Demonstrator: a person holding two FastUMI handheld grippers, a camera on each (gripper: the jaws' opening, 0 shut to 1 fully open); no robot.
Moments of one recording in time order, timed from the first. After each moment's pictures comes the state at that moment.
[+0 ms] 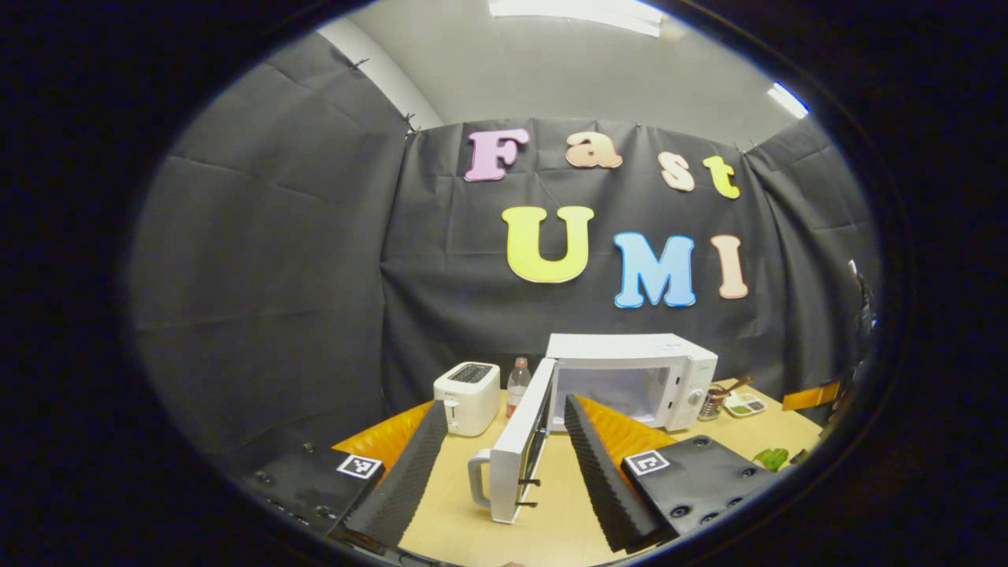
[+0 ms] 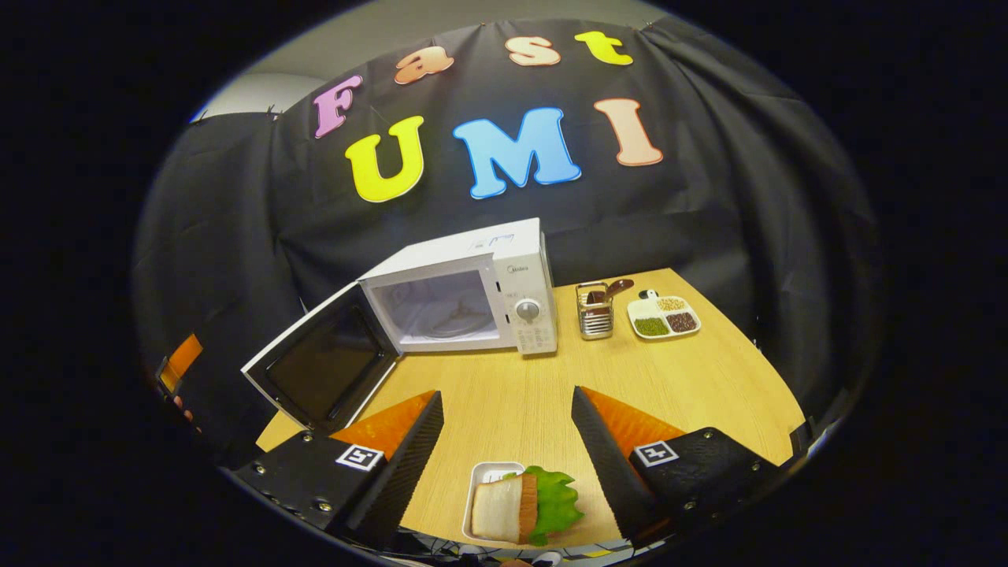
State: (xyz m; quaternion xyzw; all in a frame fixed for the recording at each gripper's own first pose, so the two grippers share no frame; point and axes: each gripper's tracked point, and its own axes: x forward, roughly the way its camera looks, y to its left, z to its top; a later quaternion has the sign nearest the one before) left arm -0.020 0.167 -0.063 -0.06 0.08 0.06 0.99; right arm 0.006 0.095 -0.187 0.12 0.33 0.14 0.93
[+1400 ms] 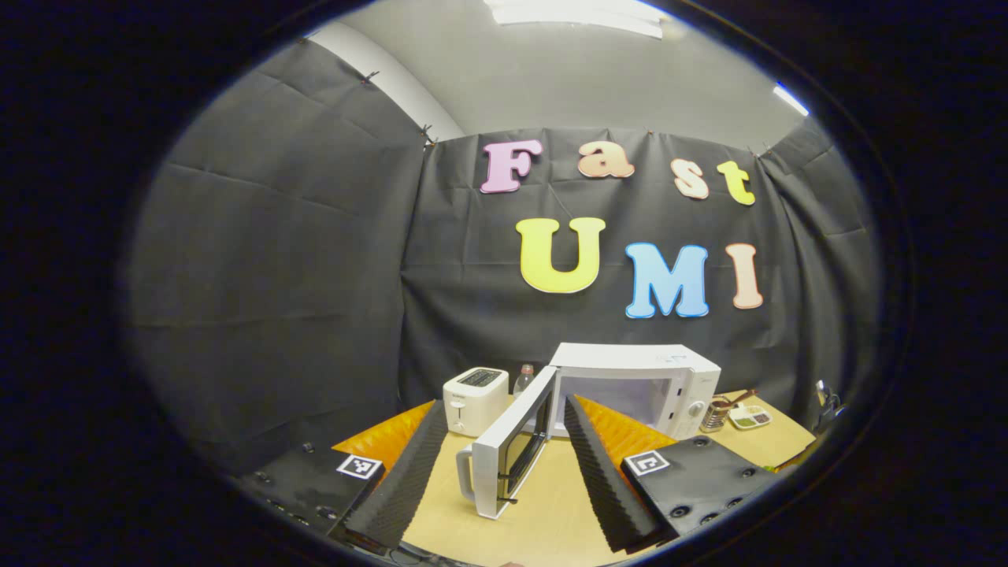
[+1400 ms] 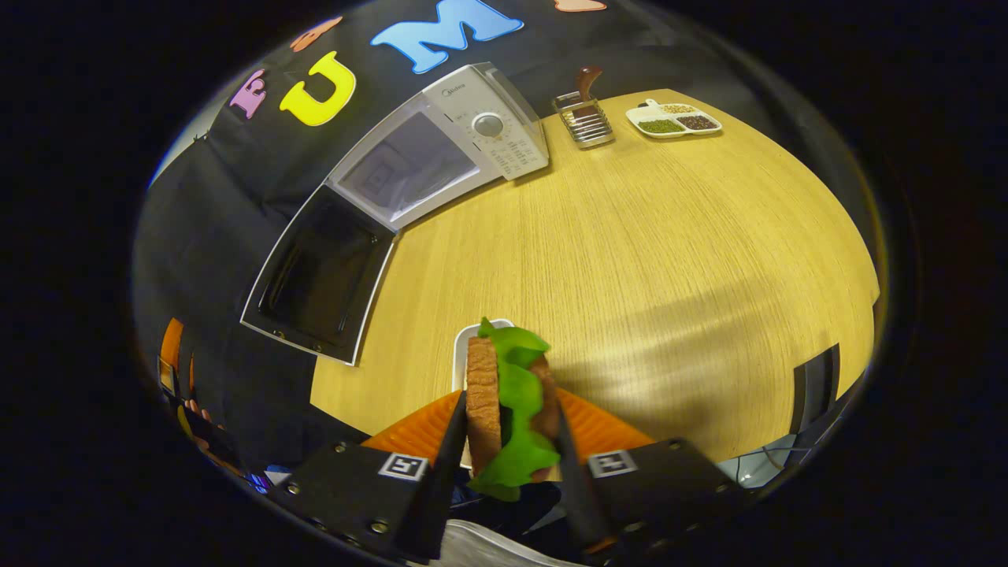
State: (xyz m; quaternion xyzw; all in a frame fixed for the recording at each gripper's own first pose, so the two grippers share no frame) left arm -0.043 0.135 -0.054 -0.06 0.07 0.12 0.99; right arm -0.075 0.112 -0.306 0.26 0.55 0.20 0.76
